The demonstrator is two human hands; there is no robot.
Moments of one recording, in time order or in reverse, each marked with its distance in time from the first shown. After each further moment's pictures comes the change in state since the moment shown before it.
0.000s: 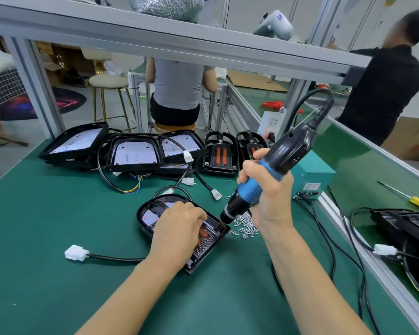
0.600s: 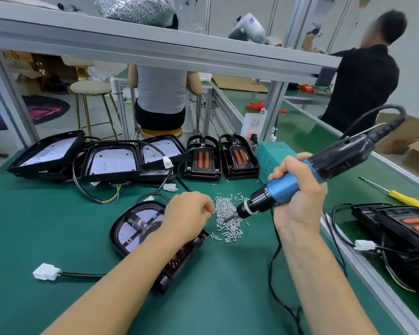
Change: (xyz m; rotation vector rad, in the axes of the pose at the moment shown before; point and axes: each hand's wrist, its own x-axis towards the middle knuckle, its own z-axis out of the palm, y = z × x) left_hand 0.060 0.033 0.013 0.027 -0.161 0.026; right_hand 0.012 -0.031 -0.051 0.219 0.287 -0.108
